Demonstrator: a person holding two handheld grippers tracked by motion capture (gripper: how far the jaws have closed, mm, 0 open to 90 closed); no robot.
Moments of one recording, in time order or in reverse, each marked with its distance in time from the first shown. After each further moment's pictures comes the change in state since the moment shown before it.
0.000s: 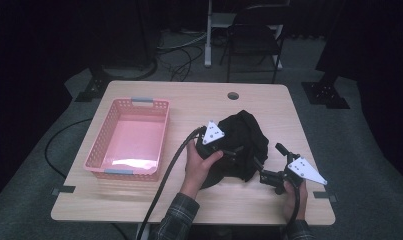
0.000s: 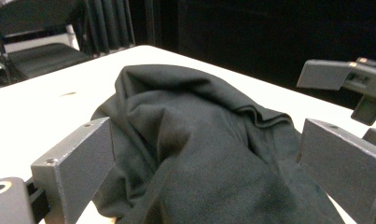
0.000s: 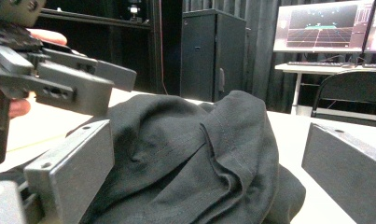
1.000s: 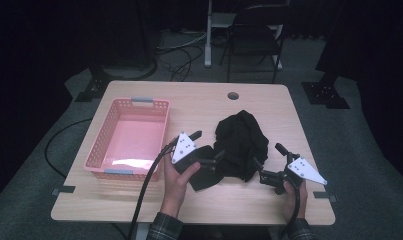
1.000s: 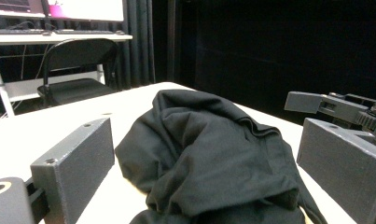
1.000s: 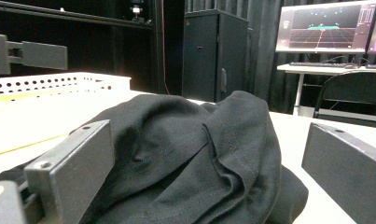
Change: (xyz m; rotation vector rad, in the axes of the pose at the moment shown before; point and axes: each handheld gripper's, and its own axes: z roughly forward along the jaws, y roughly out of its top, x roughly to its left) left arm -0.002 -0.024 -0.070 -0.189 0.085 -0.039; right arm 0.000 0.000 0.000 -0.001 0.009 -0.001
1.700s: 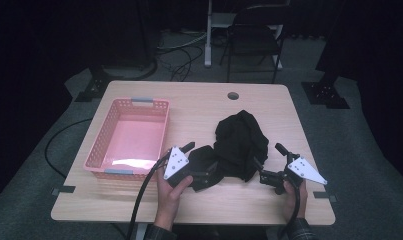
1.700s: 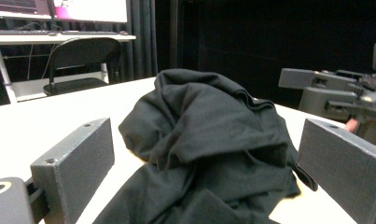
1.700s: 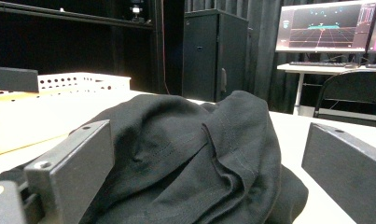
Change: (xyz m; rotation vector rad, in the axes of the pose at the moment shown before) left arm -0.007 -0.032 -0.023 -0.007 0.011 0.012; right arm -0.001 0.000 0.000 0.000 0.001 0.002
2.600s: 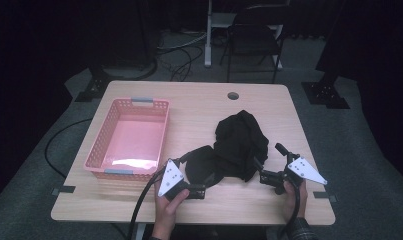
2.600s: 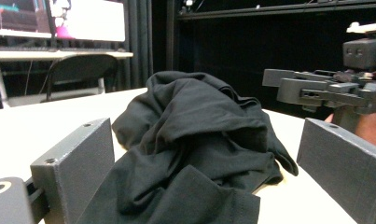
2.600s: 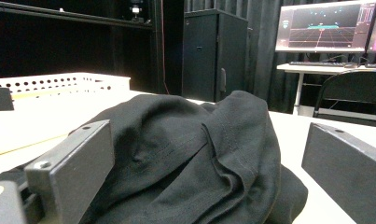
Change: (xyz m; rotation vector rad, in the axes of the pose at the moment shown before) left arm -0.010 -0.024 -0.018 -0.108 -0.015 0.019; right arm 0.000 0.000 0.000 0.000 -0.003 0.000
